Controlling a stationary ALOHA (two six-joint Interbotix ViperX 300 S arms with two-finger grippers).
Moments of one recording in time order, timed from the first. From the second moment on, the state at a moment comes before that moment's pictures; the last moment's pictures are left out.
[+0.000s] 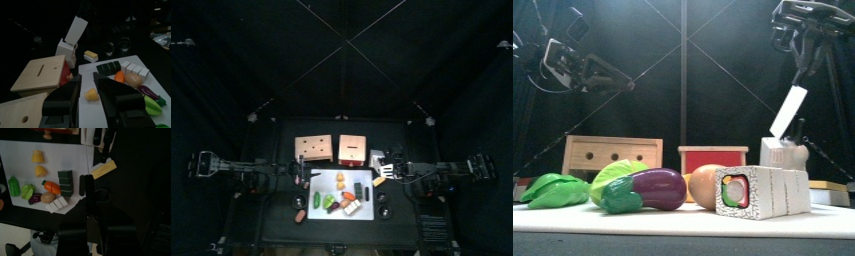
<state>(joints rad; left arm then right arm) 0.16 -0.46 1.17 0.25 -0.62 0.03 0.03 -0.55 0.48 -0.18 1.34 1.58</state>
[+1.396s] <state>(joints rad) 0.16 -0.46 1.17 0.25 -0.62 0.03 -0.10 -0.49 0.48 -0.12 1.30 1.52</state>
